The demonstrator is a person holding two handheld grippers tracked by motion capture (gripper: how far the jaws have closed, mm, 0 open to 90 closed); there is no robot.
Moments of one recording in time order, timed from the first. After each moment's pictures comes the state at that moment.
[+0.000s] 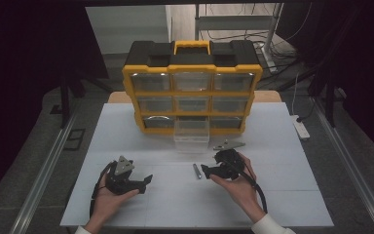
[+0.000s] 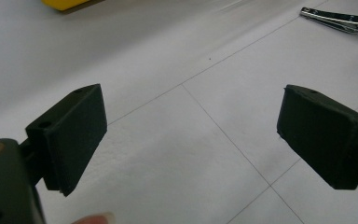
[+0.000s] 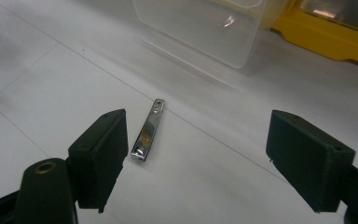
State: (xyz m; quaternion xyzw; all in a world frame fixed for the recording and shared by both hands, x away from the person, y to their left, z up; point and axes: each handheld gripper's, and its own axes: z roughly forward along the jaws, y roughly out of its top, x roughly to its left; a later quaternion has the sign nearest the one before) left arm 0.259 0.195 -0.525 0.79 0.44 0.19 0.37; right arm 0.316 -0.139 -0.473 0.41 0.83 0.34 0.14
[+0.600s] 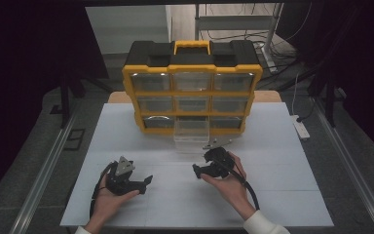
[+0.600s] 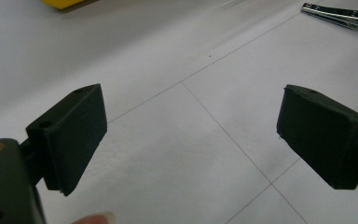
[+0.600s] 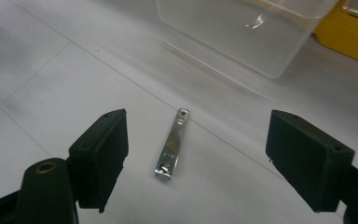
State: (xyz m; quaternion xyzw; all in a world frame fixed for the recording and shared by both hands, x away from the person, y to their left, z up) left arm 0.258 0.194 -0.526 0.80 0.44 0.19 0.37; right arm 0.321 -0.112 -0.477 0.41 0.84 0.32 0.13
